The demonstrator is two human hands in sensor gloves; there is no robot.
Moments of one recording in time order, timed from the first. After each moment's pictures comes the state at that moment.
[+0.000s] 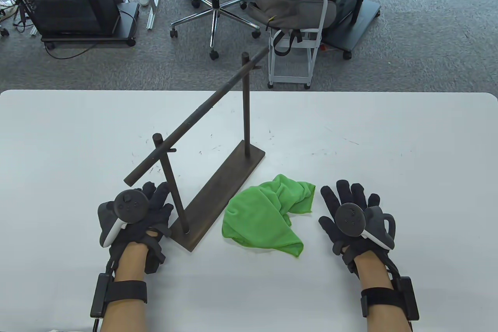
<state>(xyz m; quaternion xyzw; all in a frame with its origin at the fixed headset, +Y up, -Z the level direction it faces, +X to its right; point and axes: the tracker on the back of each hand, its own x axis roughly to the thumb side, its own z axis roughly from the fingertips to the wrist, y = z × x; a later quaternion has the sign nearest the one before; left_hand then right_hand) -0.292 -0.747 -0.310 -0.06 -0.01 0.27 0.96 0.219 -0.758 -0.299 0.09 0.03 0.99 0.09</state>
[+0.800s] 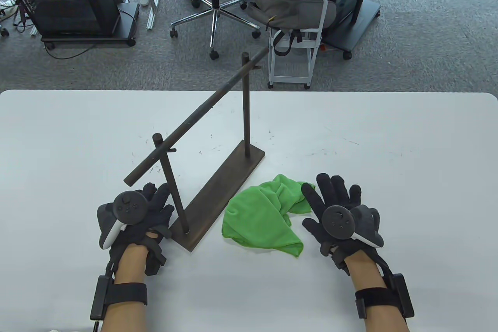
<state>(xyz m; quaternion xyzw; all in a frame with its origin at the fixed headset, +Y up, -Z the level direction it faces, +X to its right) -0.290 -0.748 -0.307 -0.06 -0.01 0.28 0.96 0.166 -0.725 -0.297 0.21 -0.02 0.97 0.10</state>
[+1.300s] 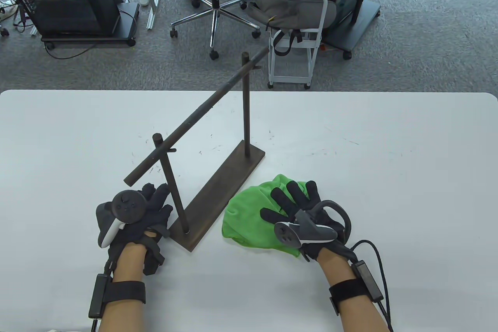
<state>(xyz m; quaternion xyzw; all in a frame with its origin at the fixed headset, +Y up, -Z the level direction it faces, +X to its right) -0.292 -0.751 -0.308 -0.07 -0.01 0.28 0.96 0.098 -0.761 -0.297 0.33 0.05 0.93 -0.16</state>
